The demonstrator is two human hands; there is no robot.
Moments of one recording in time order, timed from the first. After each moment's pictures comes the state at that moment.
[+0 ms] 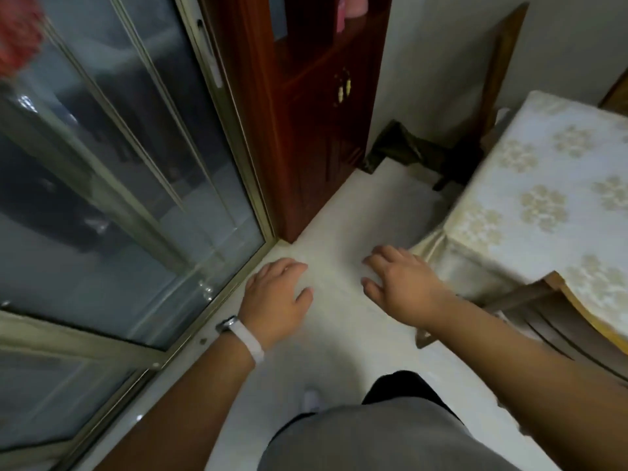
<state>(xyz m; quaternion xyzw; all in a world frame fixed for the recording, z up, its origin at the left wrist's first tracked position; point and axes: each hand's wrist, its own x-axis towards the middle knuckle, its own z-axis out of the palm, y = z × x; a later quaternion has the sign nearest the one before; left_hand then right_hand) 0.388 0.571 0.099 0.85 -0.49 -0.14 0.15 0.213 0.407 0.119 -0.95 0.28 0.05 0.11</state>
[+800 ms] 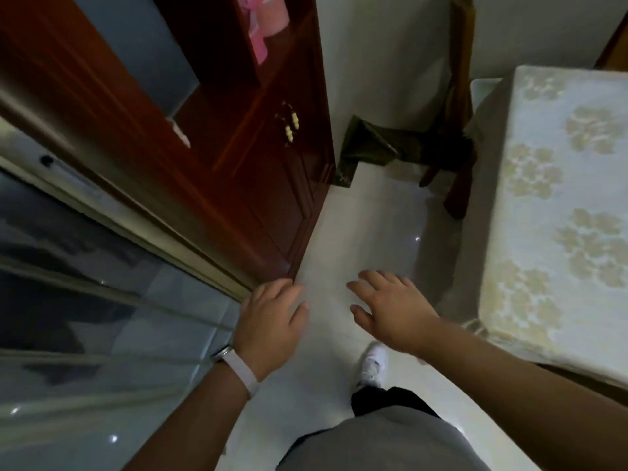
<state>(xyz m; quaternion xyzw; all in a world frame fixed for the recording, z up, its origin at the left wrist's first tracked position) 0.572 0.284 0.085 0.80 -0.58 -0.14 0.08 0.372 0.173 0.069 -0.91 0.35 0.07 0.18</state>
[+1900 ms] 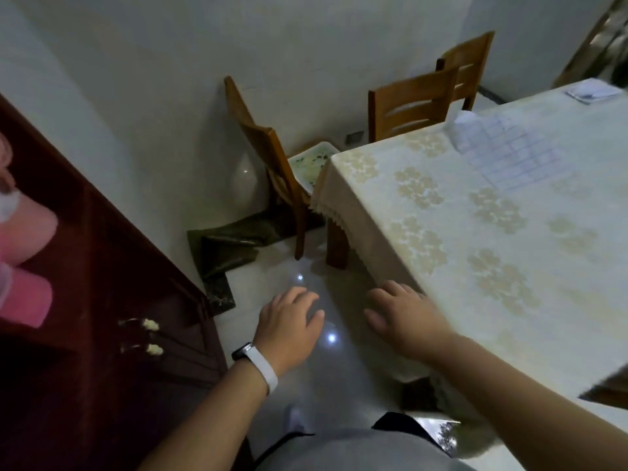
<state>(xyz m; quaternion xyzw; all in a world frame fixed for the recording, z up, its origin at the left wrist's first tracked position) 0.627 -0.182 0.083 0.48 -0.85 -0.20 0.03 0.415 -0.103 0.113 -0.65 0.73 0.02 0.18</state>
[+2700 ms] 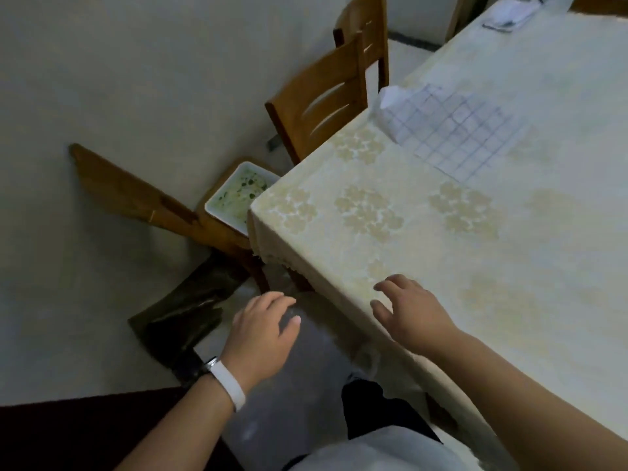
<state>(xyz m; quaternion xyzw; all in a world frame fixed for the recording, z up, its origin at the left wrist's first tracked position) 0.456 -0.416 0.063 0.34 -0.91 -0.20 -0.07 0.246 -0.255 0.038 -0.45 0.86 -0.10 0.22</state>
